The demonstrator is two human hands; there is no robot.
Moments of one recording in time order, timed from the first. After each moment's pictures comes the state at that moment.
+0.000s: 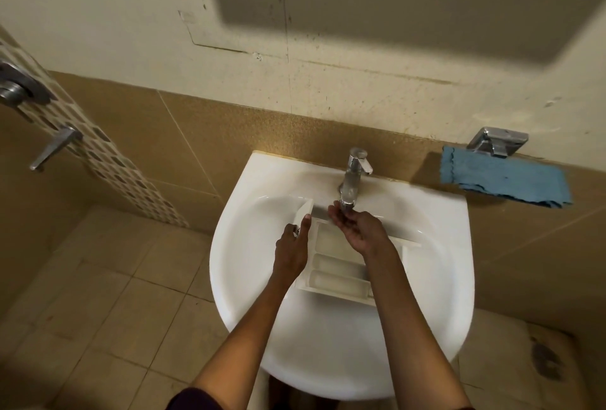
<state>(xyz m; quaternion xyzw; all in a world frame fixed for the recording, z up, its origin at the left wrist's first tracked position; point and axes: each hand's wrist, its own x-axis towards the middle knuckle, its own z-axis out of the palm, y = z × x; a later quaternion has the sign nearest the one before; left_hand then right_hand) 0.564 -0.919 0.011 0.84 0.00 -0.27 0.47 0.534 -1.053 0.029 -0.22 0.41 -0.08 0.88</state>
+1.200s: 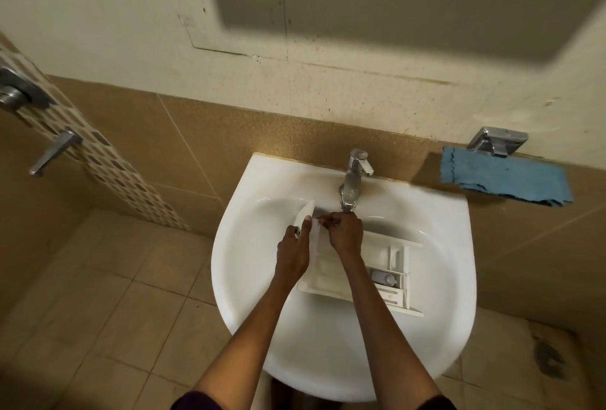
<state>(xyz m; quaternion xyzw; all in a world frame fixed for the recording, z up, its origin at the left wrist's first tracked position) 0.565 -0.919 0.008 0.84 0.01 -0.28 0.47 0.552 -1.024 -0.027 -0.82 0.40 -0.07 0.41</state>
